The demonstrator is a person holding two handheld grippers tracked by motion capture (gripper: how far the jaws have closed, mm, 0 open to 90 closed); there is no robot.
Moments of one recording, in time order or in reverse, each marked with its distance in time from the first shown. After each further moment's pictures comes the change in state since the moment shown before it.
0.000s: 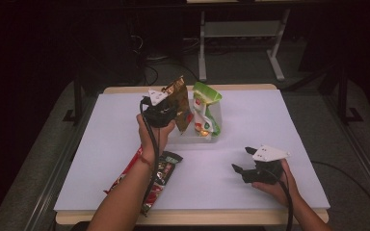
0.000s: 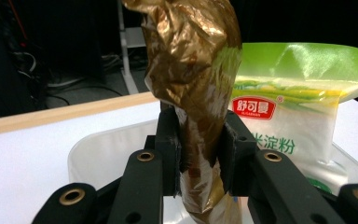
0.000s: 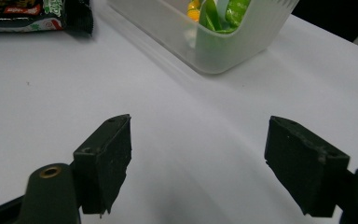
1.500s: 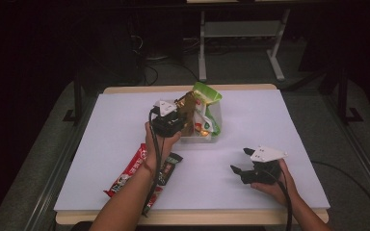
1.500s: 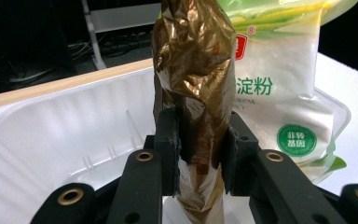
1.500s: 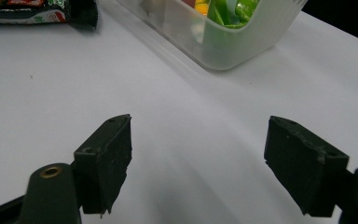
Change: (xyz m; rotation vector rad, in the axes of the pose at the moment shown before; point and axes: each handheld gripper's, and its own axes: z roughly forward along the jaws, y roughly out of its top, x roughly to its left) left arm -0.008 -0.035 0.016 0.069 -0.125 0.067; right arm 0.002 0.000 0.004 0.016 0.016 -0.013
